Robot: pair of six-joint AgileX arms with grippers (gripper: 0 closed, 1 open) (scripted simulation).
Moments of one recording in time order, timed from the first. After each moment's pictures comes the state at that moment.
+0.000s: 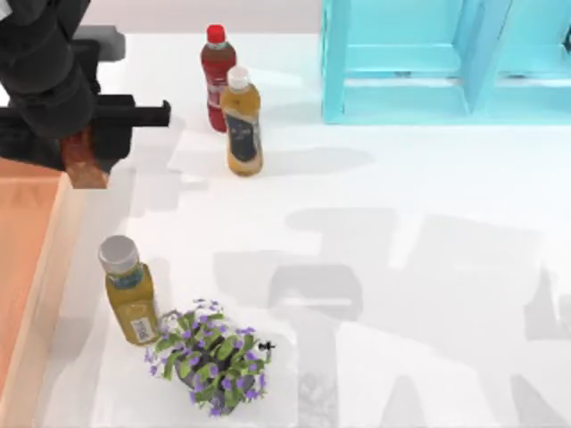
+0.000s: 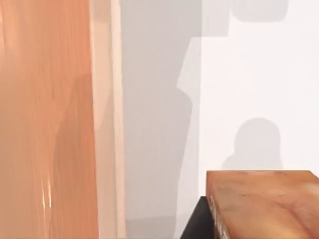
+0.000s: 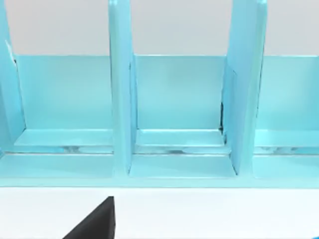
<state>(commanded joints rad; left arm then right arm) -0.27 1.76 1.51 -1.13 -0.04 -0.24 0.00 0.00 0.00 0.00 0.00 0.00</state>
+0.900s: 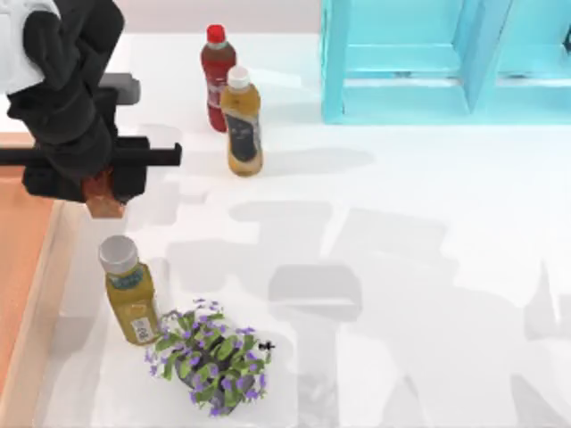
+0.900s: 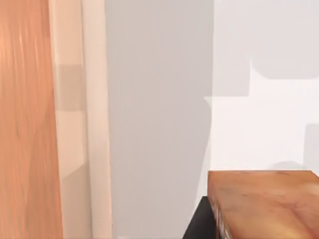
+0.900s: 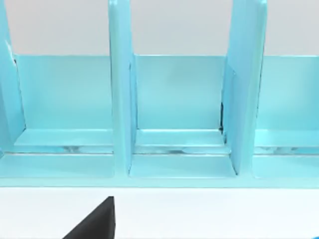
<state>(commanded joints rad) -0.26 1.83 1.34 -0.89 -0.04 -0.23 0.00 0.00 0.00 0.00 0.00 0.00</state>
